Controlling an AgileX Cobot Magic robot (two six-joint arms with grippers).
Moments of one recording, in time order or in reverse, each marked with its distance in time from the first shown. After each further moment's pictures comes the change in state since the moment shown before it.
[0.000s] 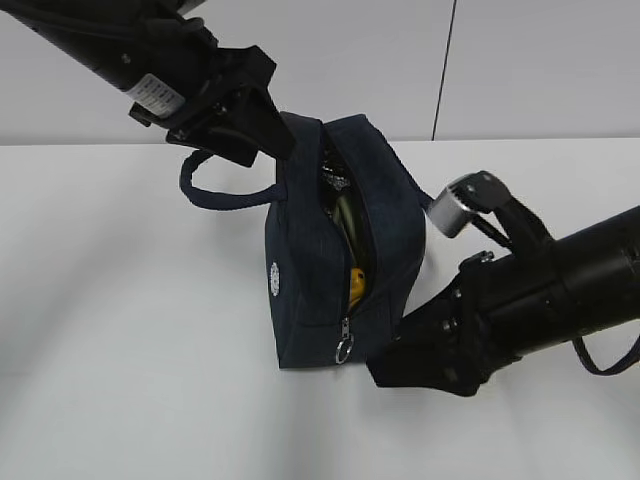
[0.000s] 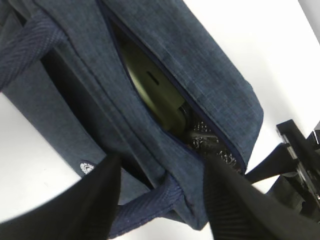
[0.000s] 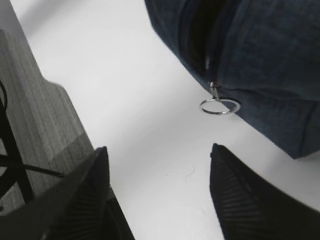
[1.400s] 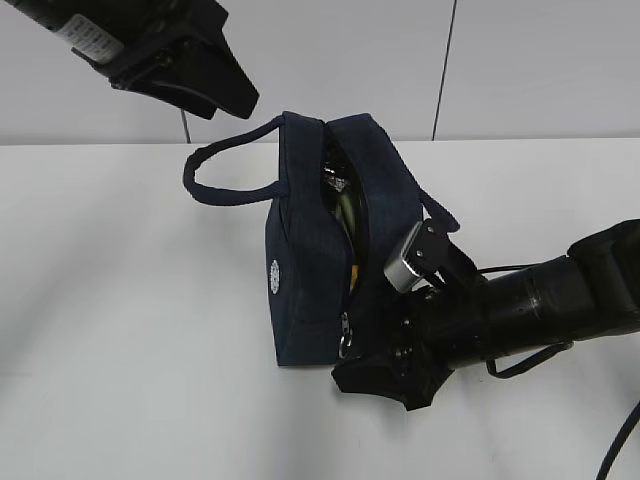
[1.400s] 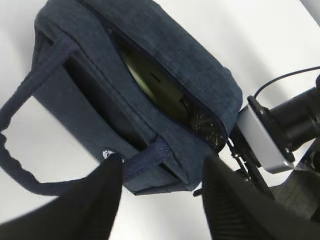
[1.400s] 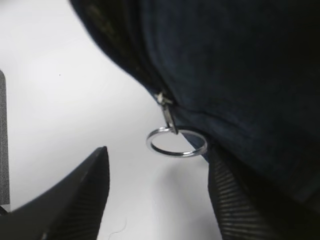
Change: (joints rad) left arm 0.000 -0.149 0.000 0.119 0.036 0.000; right arm 0.000 0.371 -0.047 0.445 0.022 -0.723
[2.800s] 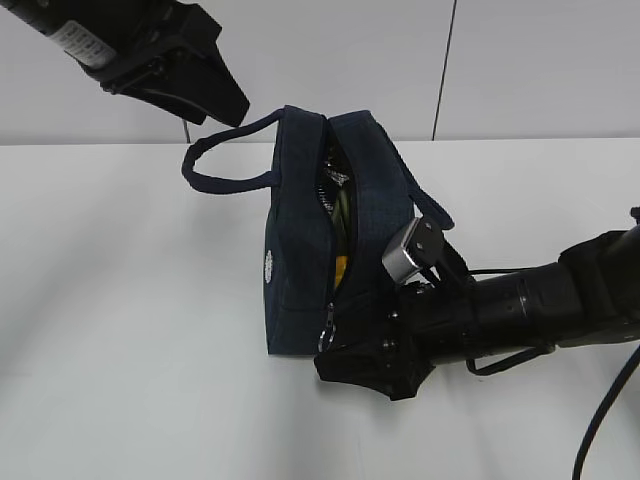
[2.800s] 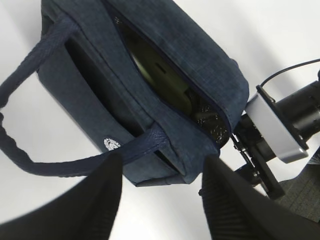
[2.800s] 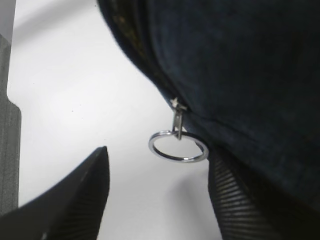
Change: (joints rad) left arm 0.000 0.000 0.000 0.045 0.010 0.000; right arm 0.000 0.065 -0.013 0.115 0.123 -0.088
